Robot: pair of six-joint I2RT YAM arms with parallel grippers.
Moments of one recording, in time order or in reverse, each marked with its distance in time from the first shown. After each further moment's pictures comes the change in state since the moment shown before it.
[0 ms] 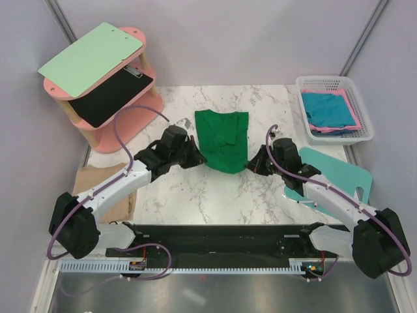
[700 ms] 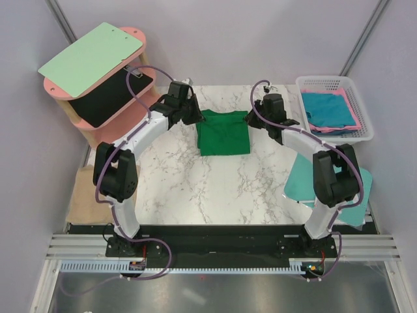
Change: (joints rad) left arm 0.236 0.575 0.668 -0.076 0.059 0.203; right arm -0.144 0.642 0.617 0.145 0.137 -0.143
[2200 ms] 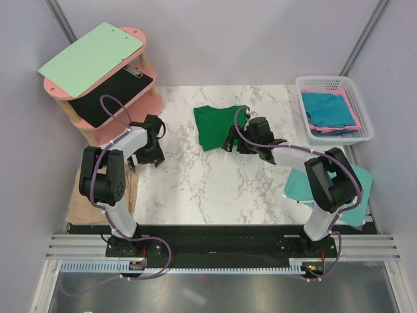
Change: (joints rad) left arm 0.207 -0.071 -0.364 -0.443 -0.510 0.014; right arm 0.145 -0.009 -0.210 0.081 -0.095 -0.022
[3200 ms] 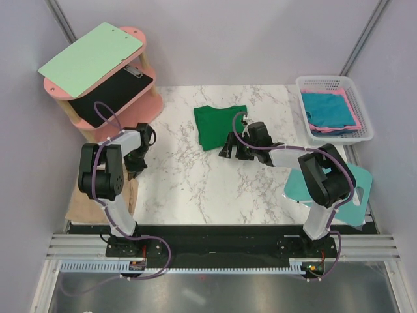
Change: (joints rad) left arm 0.137 0.059 -0.068 -0.052 -0.164 0.027; right arm -0.003 0.066 -0.044 0.044 -0.137 0.014
